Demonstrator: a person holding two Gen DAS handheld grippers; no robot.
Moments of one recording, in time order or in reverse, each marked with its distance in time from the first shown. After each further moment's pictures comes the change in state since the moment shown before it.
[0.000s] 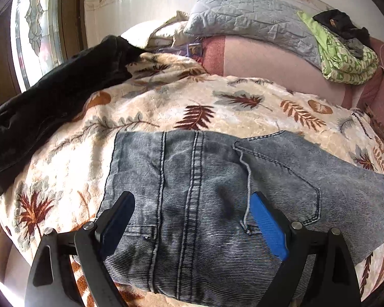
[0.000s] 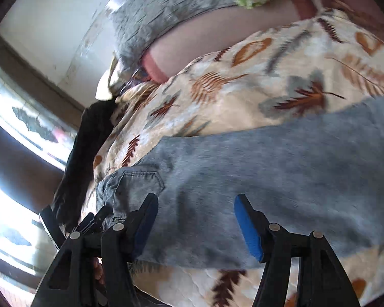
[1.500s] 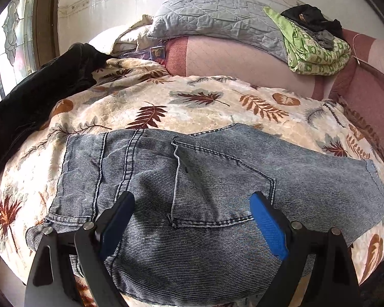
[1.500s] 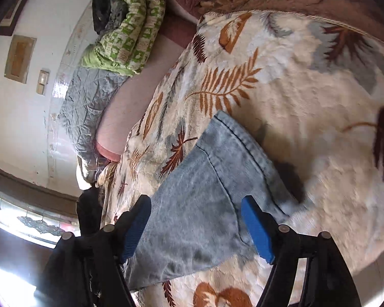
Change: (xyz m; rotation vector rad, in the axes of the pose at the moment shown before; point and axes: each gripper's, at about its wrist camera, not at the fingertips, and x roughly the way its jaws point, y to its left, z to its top) left arm -0.001 -0.048 -0.009 0.049 0.002 -0.132; right arm -0.108 -0.170 0.023 0.448 -0.185 -0.021
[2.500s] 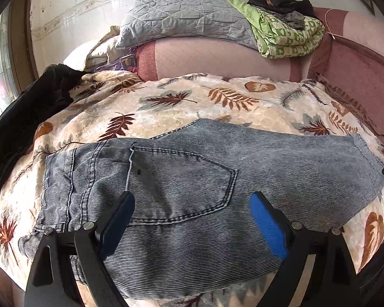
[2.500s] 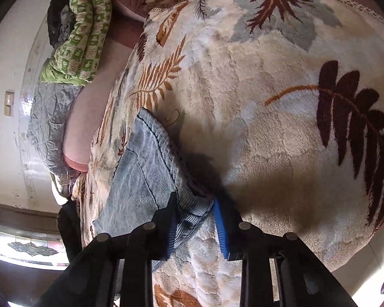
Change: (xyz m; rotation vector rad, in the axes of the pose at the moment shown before) left arm -0.007 -0.050 -0.002 0.139 0.004 -0.047; right arm 0.018 -0.059 0.009 0.105 0.053 -0.149
